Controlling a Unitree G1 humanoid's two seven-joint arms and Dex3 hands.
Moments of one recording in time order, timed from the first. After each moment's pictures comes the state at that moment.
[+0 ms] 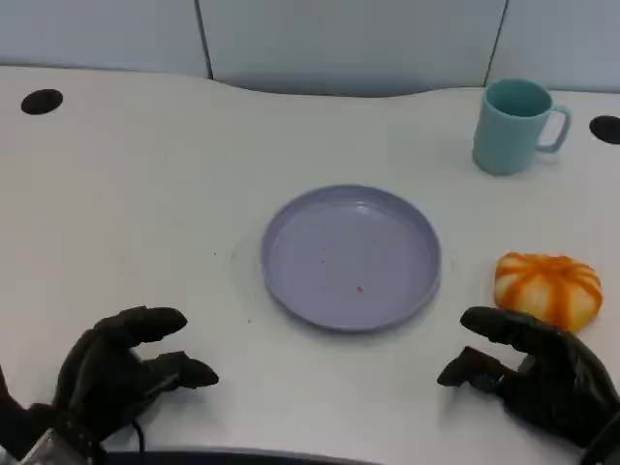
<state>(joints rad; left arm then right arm) -0.46 0.10 0.44 1.18 -0.42 -0.20 -0.95 -0.38 -0.07 -0.30 1.07 0.43 -0.10 1.07</state>
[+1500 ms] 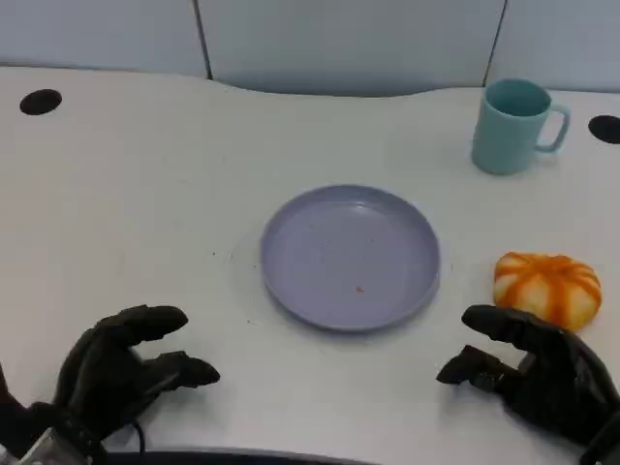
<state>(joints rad) -0.47 0.10 0.44 1.20 -0.42 -0.20 -0.95 -0.41 -0.08 -0.31 1.13 0.43 -0.13 1.09</state>
